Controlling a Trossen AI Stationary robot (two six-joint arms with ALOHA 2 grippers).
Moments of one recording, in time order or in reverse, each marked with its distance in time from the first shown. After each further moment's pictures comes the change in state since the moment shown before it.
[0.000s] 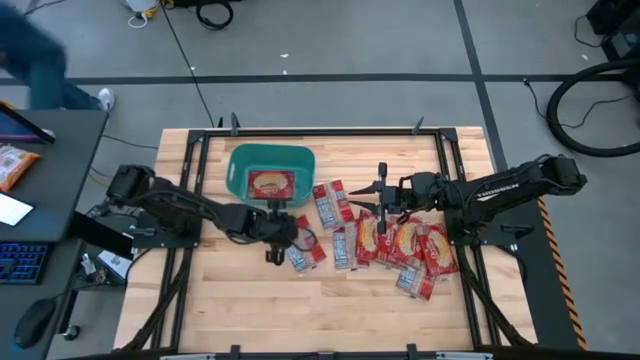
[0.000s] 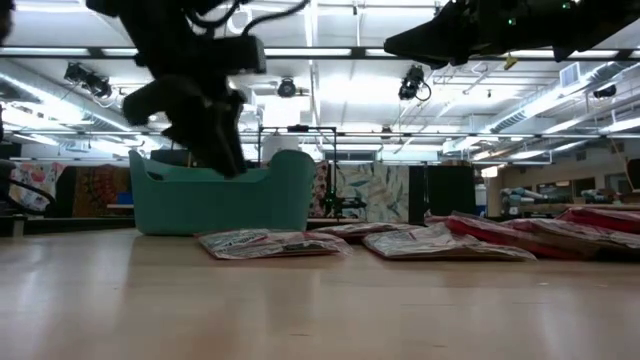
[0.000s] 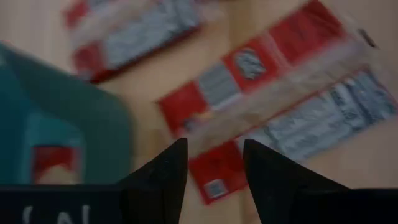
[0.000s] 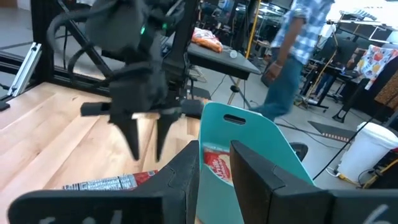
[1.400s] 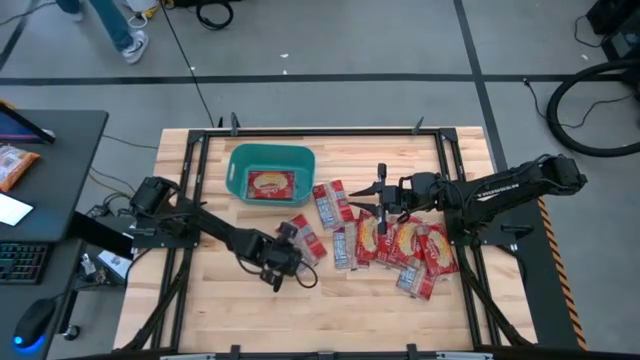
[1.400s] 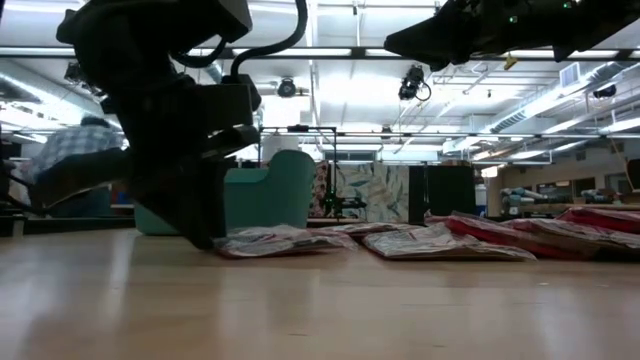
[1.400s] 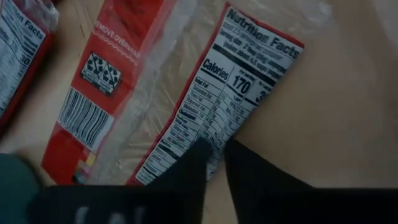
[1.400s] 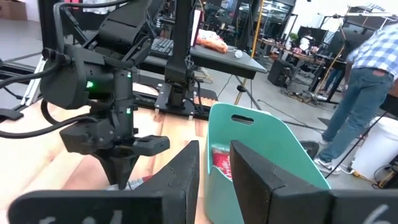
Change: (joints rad) left arm -0.141 0.213 0.001 0.104 0.024 0.177; right arm 0.003 0.000 0.000 0.001 -0.019 0.049
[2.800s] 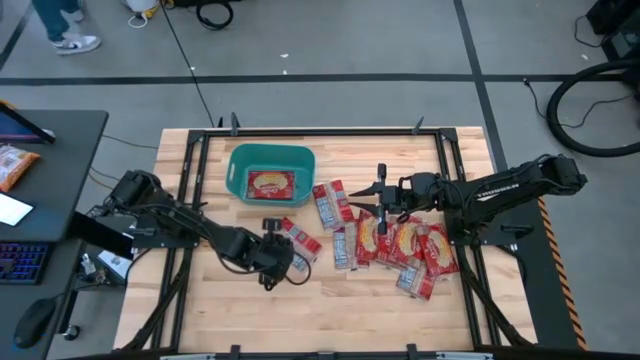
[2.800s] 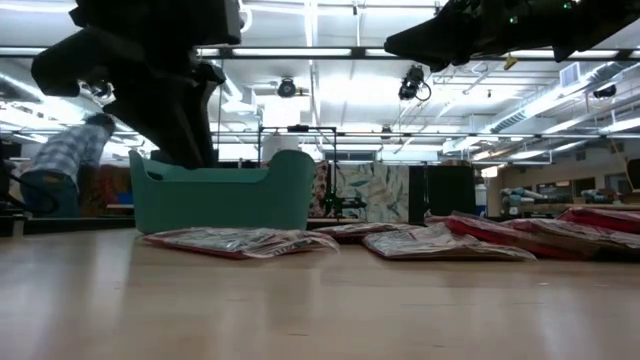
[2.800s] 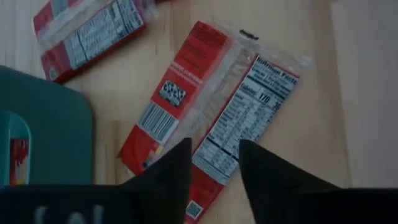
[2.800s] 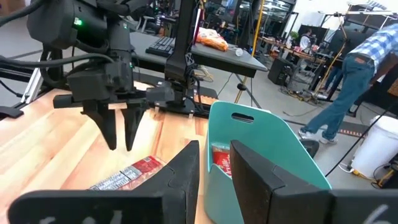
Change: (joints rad) left arm -0.062 -0.166 0.093 -0.255 -0.112 -0.368; right arm 0.000 0.000 0.000 -0.007 0.000 -0.001
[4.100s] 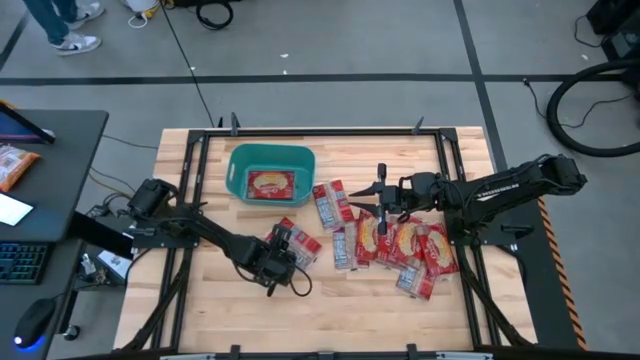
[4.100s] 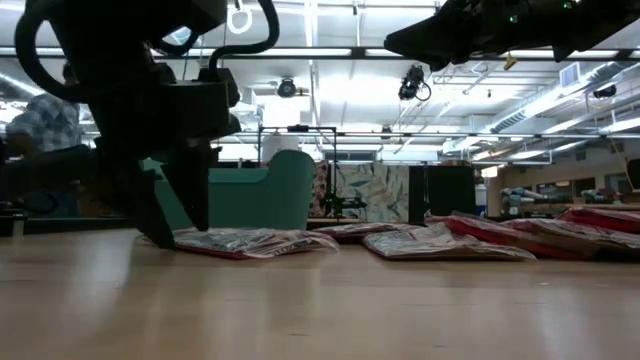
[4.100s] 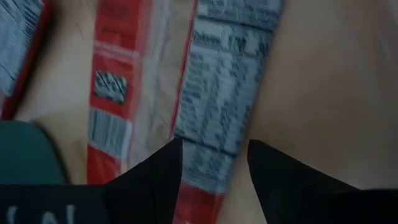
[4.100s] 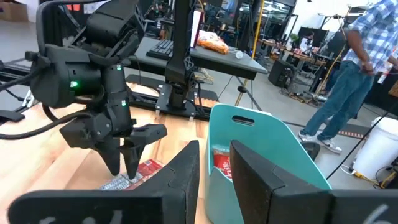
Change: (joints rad) left arm 0.006 0.165 -0.060 0.102 0.021 0.307; right arm 0.000 0.000 0.000 0.008 -0.006 0.005
